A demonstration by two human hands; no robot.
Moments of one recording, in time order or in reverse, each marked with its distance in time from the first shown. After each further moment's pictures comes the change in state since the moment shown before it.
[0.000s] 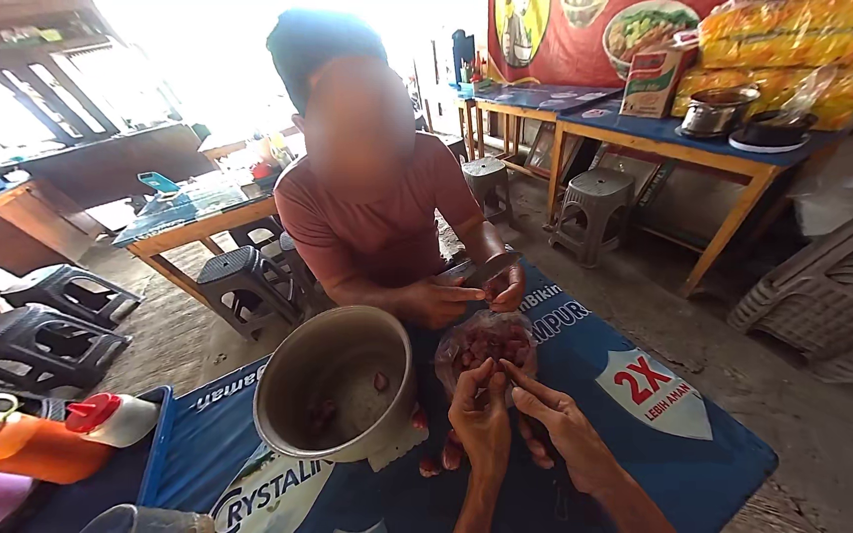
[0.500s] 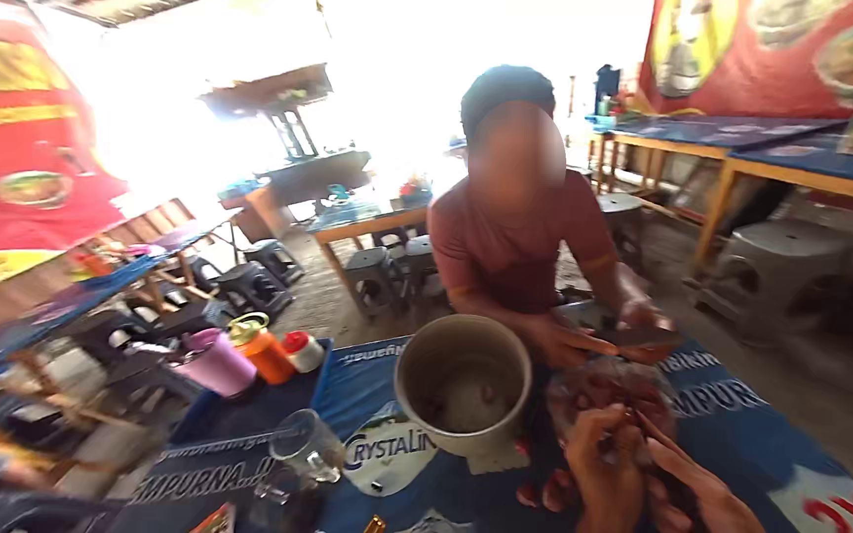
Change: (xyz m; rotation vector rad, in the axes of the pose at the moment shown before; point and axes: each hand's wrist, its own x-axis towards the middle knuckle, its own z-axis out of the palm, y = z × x) left_hand 0.002 -0.008 0.005 -0.038 0.049 0.219; right_hand 0.014 -0.001 0.002 0.072 -0.093 0.034
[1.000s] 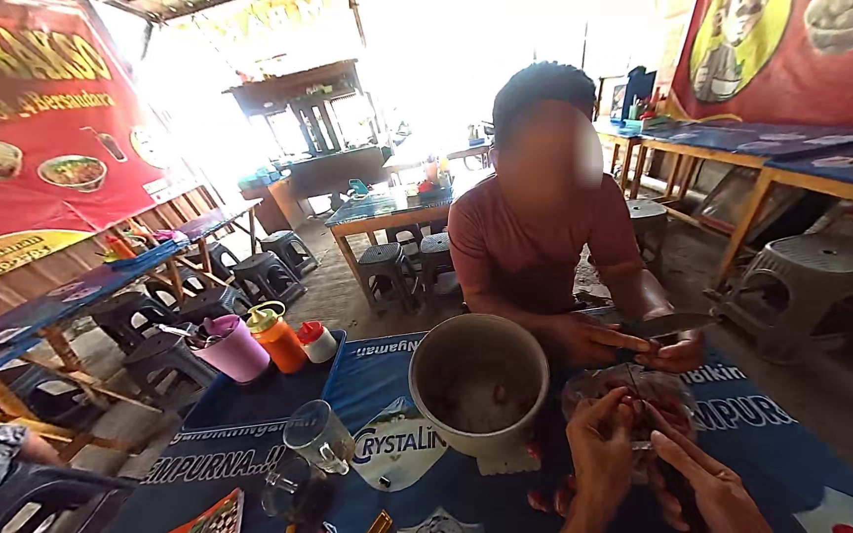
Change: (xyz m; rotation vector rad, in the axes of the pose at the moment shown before) left_hand 0.034 0.007 -0.009 0.149 -0.123 -0.422; right_hand 0.017 -0.002 0.005 -0.168 0.128 -0.151
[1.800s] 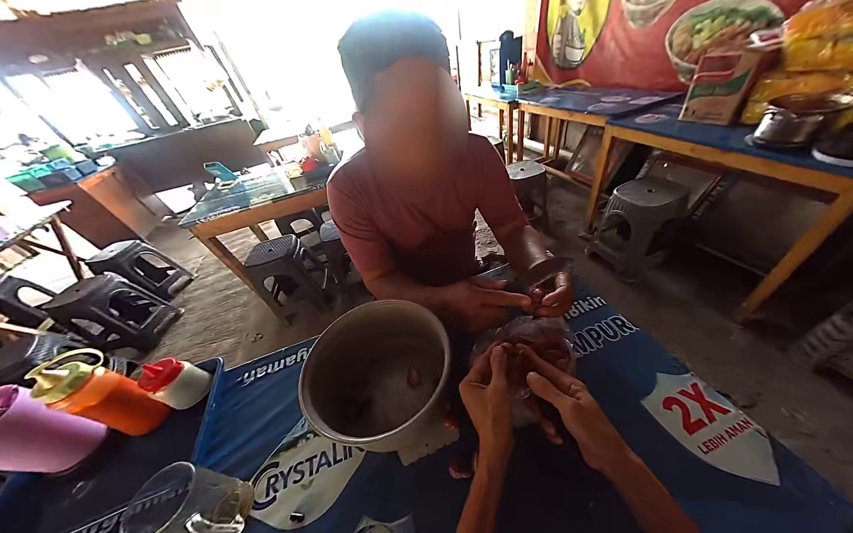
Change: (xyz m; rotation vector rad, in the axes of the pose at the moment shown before) left_hand 0.012 0.005 -0.001 -0.201 0.152 -0.144; right_hand 0.016 0.006 0.001 -0.024 -0.107 -0.037
